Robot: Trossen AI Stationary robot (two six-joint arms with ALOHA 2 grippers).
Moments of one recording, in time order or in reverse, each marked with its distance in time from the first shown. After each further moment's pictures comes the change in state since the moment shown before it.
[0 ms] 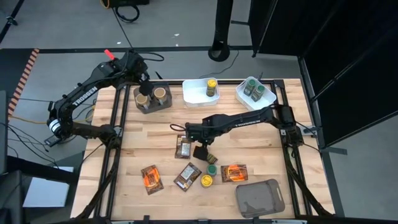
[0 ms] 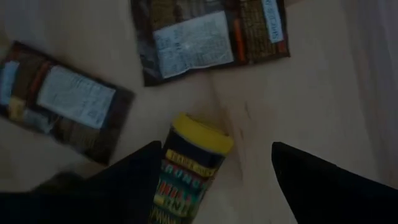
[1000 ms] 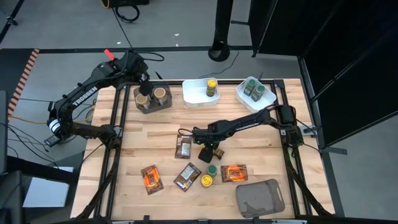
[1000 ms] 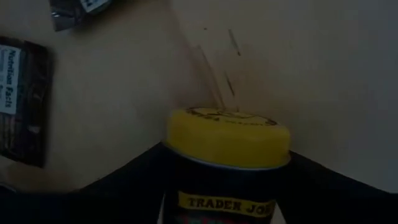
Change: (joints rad) left arm 0.000 0.000 0.000 0.006 0.000 0.027; right arm -0.018 -0.004 -0.289 0.215 -0.022 0.131
